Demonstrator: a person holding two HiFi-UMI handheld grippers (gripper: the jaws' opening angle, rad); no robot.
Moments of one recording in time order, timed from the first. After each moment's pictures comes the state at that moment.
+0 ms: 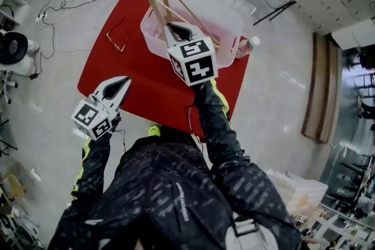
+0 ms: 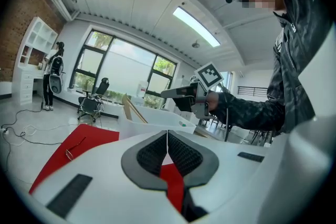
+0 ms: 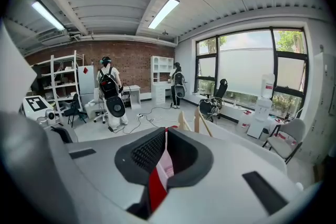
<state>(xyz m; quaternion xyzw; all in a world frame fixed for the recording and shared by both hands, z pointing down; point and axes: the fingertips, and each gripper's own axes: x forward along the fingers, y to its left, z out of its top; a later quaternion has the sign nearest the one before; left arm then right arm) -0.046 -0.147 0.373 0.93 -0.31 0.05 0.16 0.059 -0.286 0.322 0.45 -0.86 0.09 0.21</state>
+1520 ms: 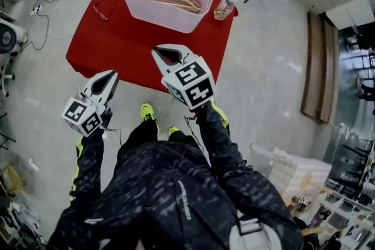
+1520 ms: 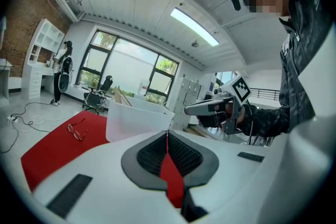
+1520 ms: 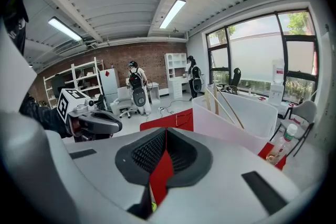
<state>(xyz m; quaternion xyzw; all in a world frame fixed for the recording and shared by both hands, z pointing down) -0.007 0.010 0.382 0.92 -0.34 0.05 0.18 0.102 -0.036 0.360 0.37 -0.90 0.14 0.21</state>
